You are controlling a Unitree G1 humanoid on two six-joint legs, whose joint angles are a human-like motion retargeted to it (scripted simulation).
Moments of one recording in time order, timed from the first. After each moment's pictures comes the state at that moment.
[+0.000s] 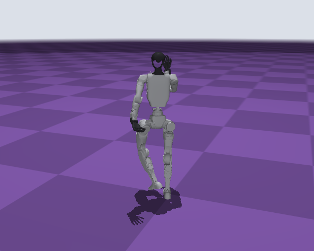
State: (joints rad) left arm 0.55 0.29 -0.15 1.38 1.10 -0.13 -0.80; right arm -0.88 -0.29 0.09 0.12 1.06 -0.45 0.20; waist -0.15 0.01 -0.07; left_leg -0.43 0.03 0.39 0.83 -0.11 -0.07; right_leg 0.04 -0.01 -0.29 0.08 -0.24 -0.08
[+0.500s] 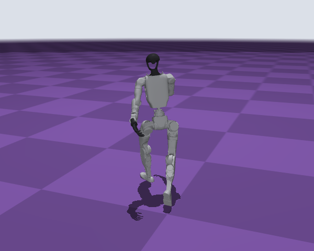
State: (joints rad) left arm 0.38 0.36 0.21 1.65 0.92 0.20 -0.48; right arm -0.70 -0.21 -0.04 0.68 0.67 -0.37 0.36; waist 0.10 -0.03 -0.11; left_leg -0.76 0.16 0.41 0.41 -0.09 0.12; right_leg 0.21 0.15 -0.32 0.30 0.31 0.26
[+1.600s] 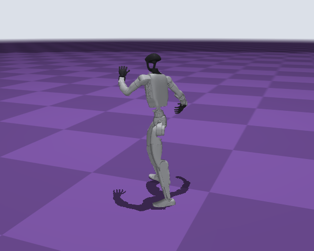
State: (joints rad) left arm -0.95 0.52 -0.16 0.09 0.76 -0.34 0.45; right arm 0.21 -0.76 -0.55 0.90 0.87 0.01 0.62; waist -0.69 0.18 0.08; left_leg -0.06 0.24 0.34 0.09 -0.20 -0.26; right_leg -0.46 -0.58 -0.50 0.66 -0.24 0.15
